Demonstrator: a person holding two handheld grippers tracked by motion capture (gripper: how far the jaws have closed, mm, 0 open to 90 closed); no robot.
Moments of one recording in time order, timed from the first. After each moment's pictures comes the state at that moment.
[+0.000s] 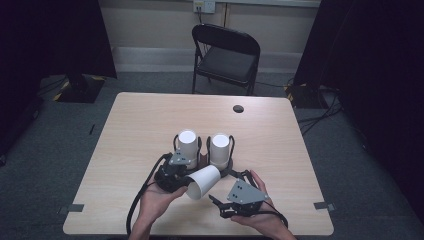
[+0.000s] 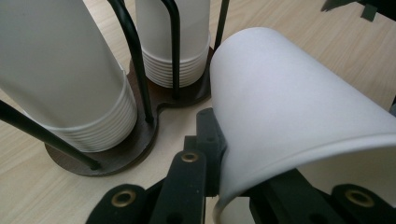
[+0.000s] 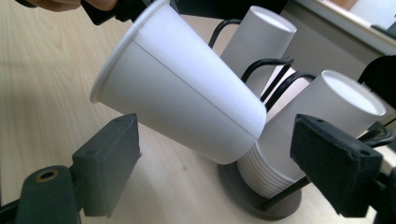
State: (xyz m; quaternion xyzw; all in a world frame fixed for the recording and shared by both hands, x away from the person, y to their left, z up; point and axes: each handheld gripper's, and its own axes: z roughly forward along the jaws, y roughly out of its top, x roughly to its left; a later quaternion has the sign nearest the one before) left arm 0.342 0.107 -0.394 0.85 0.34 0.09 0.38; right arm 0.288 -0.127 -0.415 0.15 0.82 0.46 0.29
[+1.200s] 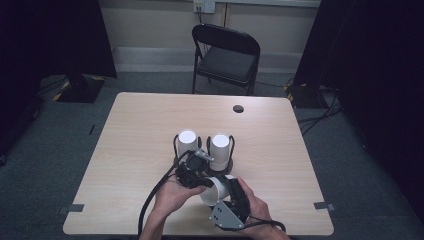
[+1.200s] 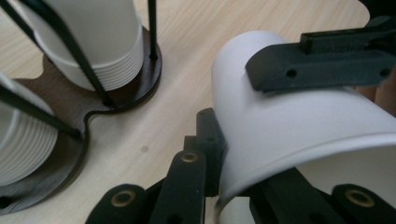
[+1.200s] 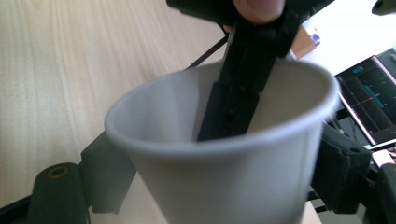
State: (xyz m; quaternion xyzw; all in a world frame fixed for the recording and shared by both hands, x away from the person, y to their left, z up) left arm 0.357 0.058 -0.388 0.89 0.31 -0.01 0.33; right arm 0.269 -0.099 -0.441 0.02 0.81 0.37 0.45
